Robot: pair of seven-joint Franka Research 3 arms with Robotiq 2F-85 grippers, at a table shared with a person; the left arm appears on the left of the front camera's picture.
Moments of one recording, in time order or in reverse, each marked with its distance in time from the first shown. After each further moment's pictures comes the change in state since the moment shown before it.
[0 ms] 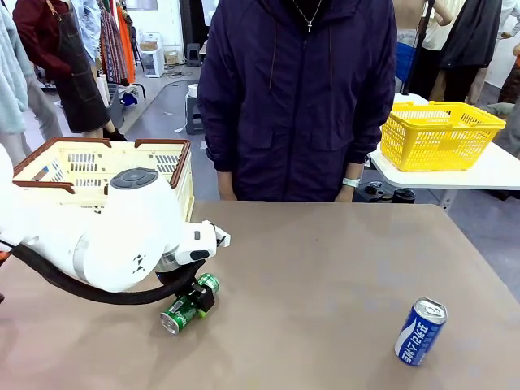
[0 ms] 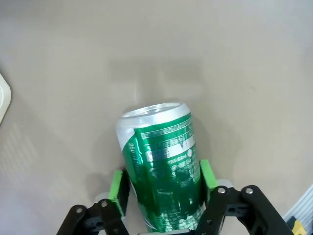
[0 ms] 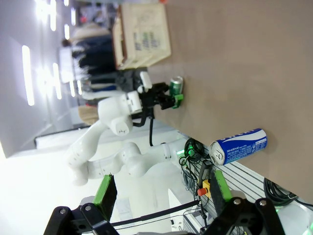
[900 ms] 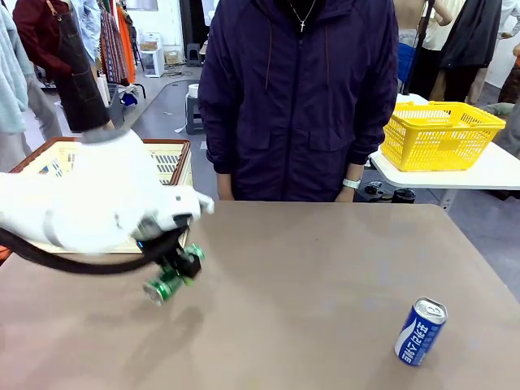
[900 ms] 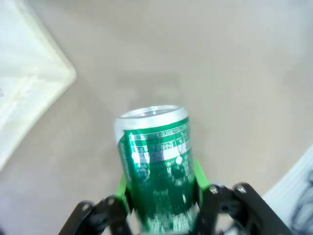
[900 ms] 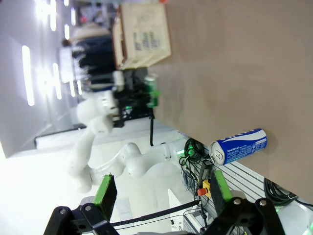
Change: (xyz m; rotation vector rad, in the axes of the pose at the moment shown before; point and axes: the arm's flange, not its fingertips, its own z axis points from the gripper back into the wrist) left arm 0.001 0.037 0.108 -0.003 -0.072 0.149; right arm 0.000 0.000 0.000 0.000 0.000 0.000
